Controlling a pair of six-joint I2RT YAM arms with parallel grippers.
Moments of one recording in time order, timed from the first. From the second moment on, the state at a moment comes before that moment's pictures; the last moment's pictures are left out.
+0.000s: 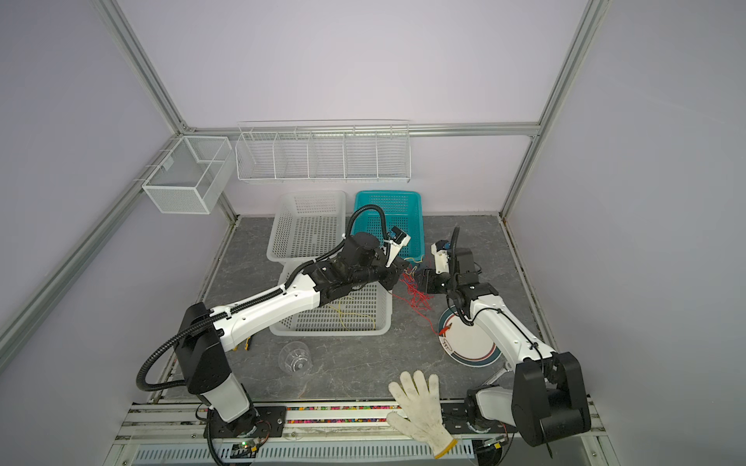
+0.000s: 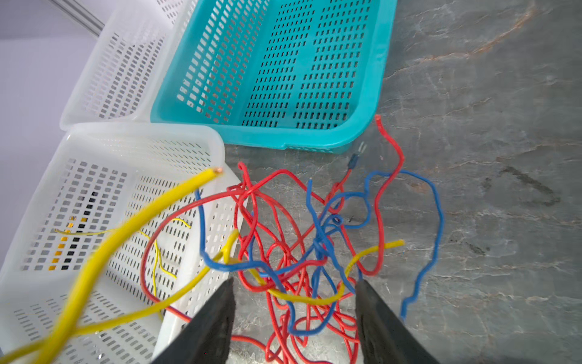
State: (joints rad) left arm -0.97 1.73 1.48 -0.20 0.09 -0.06; right arm 0.23 1.31 0.83 -0.25 -0.30 0.26
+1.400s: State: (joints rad) left arm -0.96 1.73 1.48 -0.20 0.13 -0.09; right arm 0.25 1.36 0.83 -0.18 -0.27 0.27
